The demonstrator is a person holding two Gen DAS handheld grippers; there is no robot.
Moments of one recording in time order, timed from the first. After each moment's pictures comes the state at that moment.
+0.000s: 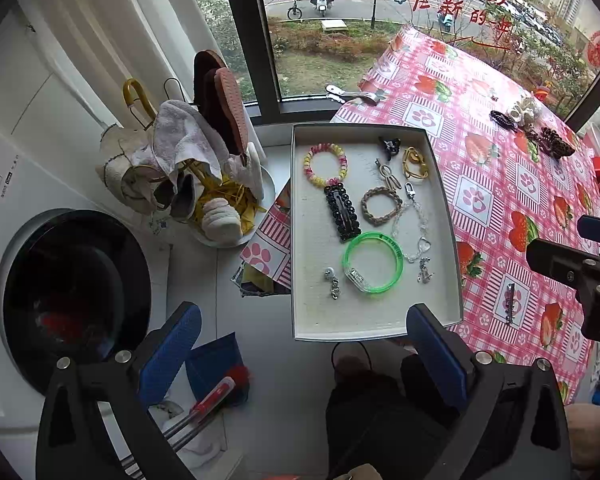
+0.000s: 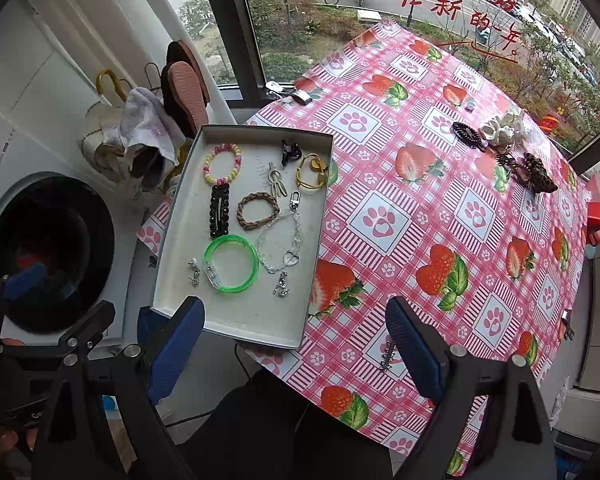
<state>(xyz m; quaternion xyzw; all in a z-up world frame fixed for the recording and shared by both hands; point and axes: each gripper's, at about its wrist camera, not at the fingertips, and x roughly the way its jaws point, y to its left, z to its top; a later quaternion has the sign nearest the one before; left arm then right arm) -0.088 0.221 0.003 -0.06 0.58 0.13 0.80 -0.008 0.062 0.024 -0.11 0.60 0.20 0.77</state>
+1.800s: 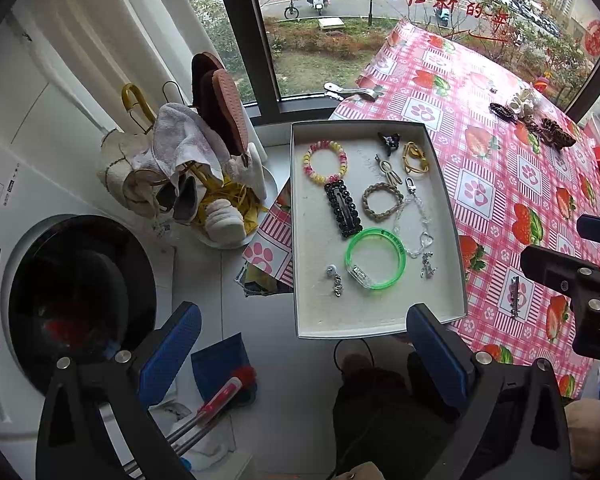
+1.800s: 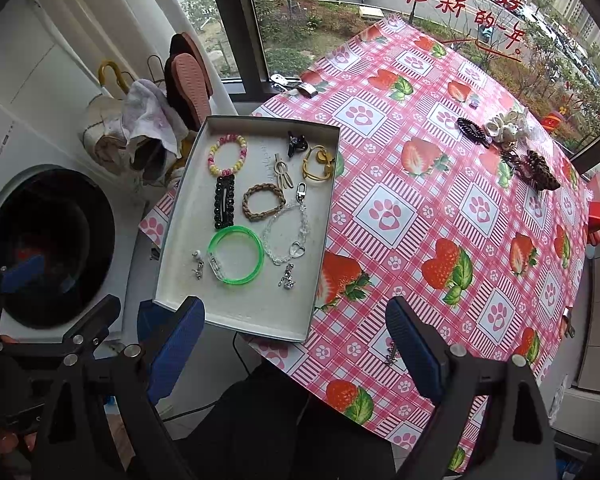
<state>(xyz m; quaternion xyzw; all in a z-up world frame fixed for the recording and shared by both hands) -0.087 0.218 0.003 -0.04 0.58 0.13 0.80 -0.013 0.069 0.018 -0.12 0.61 0.20 0.76</state>
